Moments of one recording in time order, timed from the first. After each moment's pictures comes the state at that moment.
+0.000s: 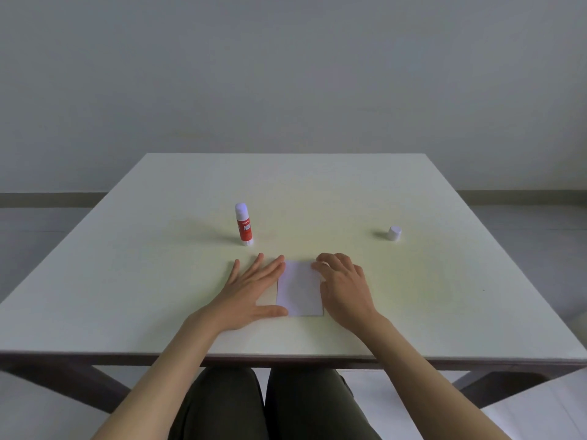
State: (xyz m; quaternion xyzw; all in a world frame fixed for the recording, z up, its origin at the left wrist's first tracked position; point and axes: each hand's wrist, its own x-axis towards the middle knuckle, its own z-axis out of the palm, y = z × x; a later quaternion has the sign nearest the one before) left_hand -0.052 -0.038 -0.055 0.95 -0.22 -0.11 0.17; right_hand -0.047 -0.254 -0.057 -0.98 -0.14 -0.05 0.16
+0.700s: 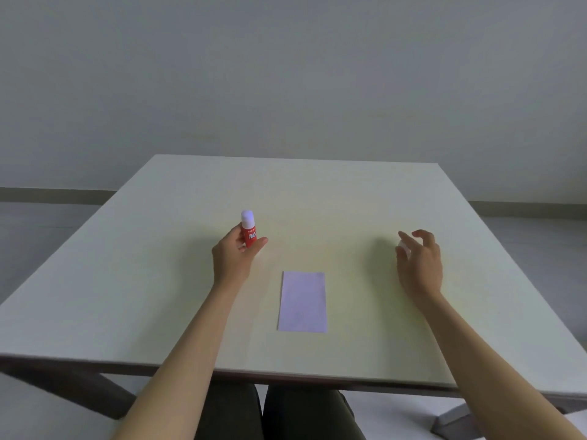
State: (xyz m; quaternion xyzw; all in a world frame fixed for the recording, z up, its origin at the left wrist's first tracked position) left_hand 0.010 -0.043 -0.041 0.83 0.12 0.18 0.52; right_hand 0.029 -0.356 -0.058 -0.94 0.10 -0.20 0.27
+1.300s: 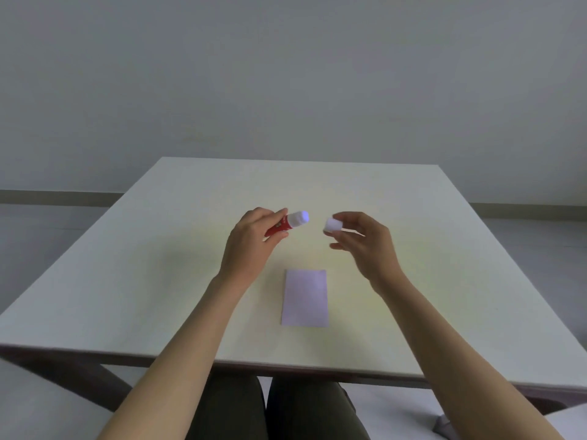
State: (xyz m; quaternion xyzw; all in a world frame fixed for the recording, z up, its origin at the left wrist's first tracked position) left_hand -0.009 -0.060 0.005 0.90 -0.12 0.28 0.32; right_hand -0.008 -0.267 0.011 -0.71 -0.08 -0.07 0.69
